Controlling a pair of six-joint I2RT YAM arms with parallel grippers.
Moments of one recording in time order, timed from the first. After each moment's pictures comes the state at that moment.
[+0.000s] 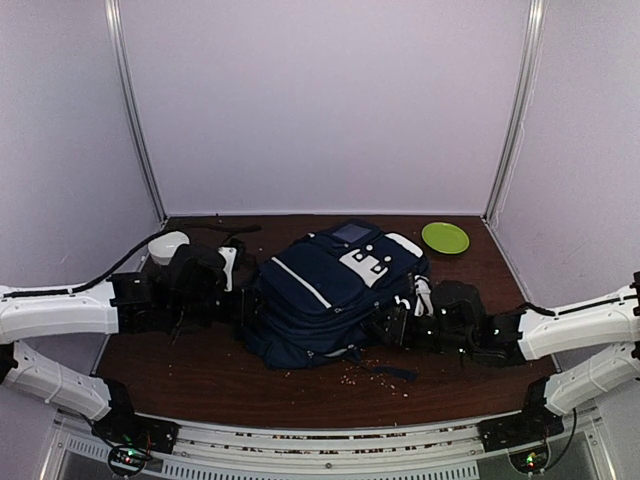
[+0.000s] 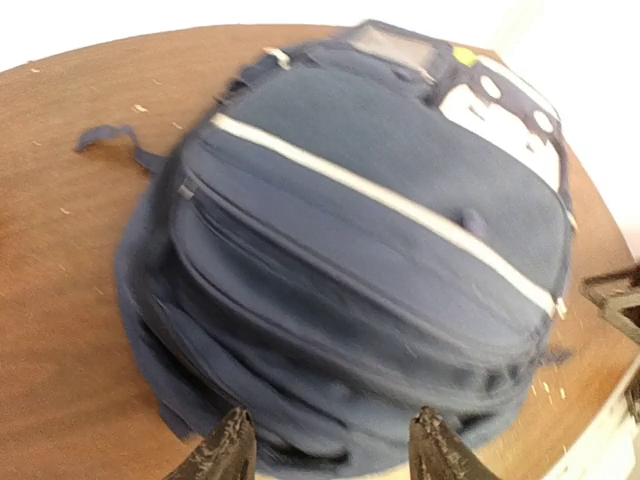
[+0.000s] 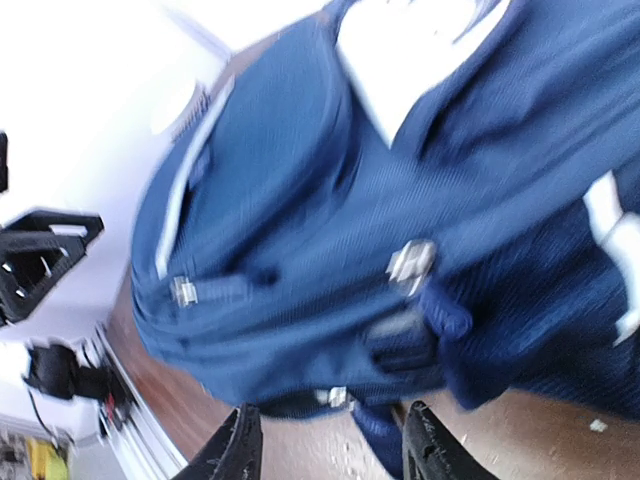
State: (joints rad) left arm -0.94 1.18 0.79 -0.27 -0.27 -0.58; right arm 0.99 1.23 0.50 0.26 0.13 0.85
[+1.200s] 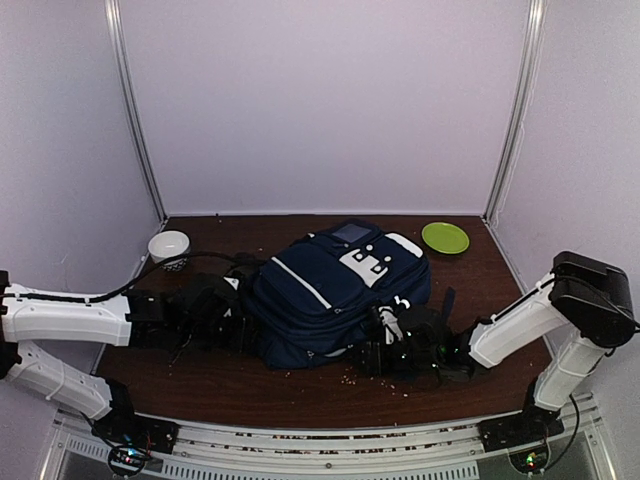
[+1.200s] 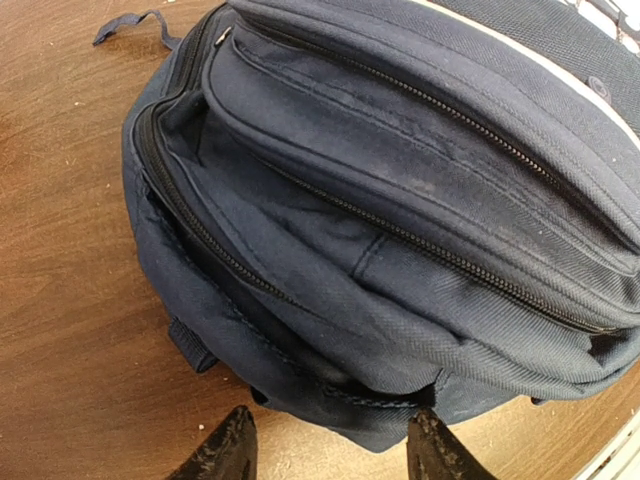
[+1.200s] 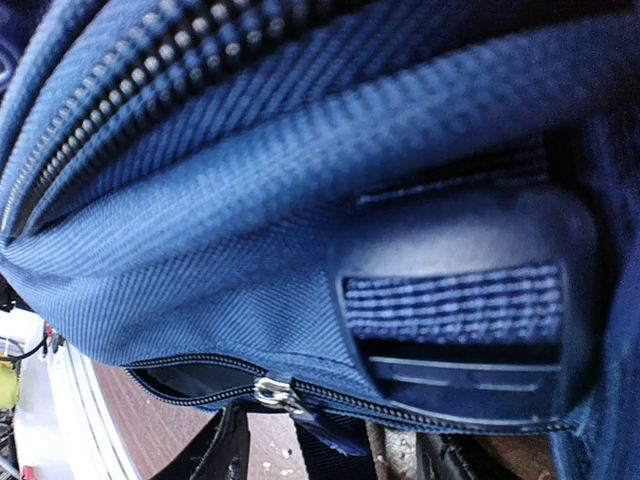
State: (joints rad) left arm -1.00 1.22 0.68 -0.32 -0.31 -0.66; right arm 1.00 1.65 0.49 0.59 -0.05 0.71
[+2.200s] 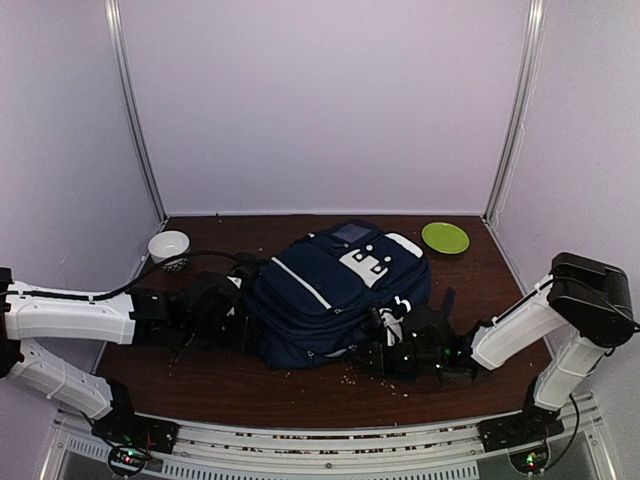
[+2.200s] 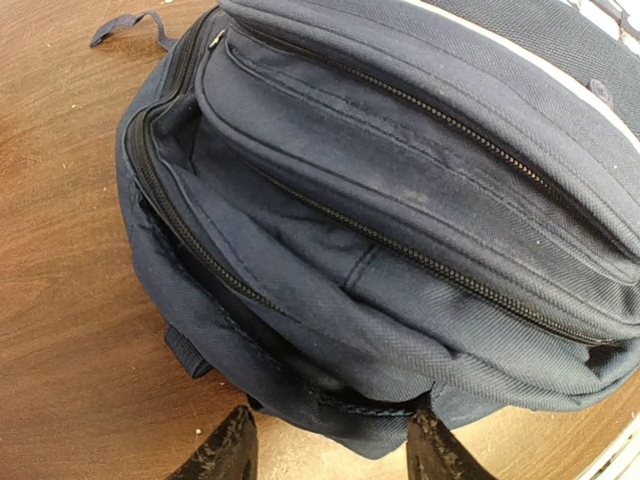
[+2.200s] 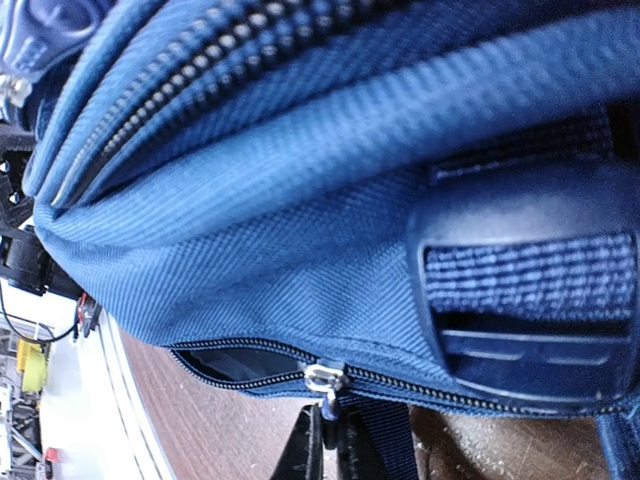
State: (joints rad) left arm -1.00 1.25 0.69 -0.32 -0.31 -0.66; right arm 0.99 1.65 0.45 0.69 -0.15 0.72
